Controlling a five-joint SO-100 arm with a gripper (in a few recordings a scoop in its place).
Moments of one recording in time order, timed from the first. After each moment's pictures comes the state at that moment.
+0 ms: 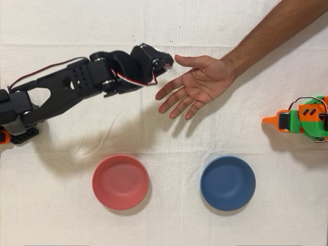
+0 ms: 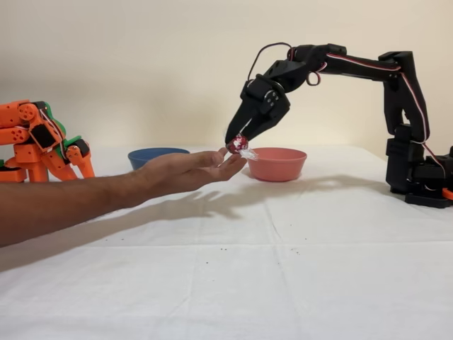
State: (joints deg) arm -17.3 67.9 55.7 52.5 -25.0
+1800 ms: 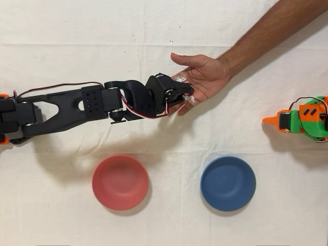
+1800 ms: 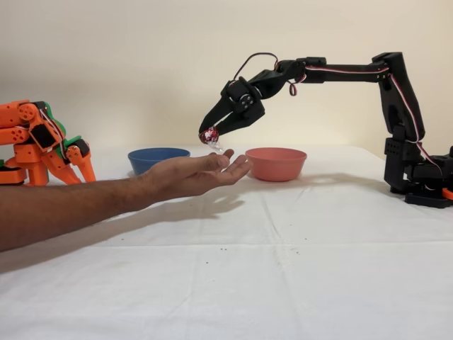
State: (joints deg) arm -8.5 65.7 60.5 36.7 -31.7
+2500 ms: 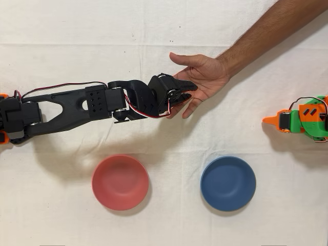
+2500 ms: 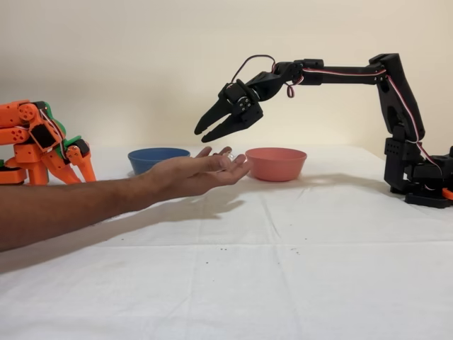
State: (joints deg) arm -8.5 63.8 58.4 38.0 -31.2
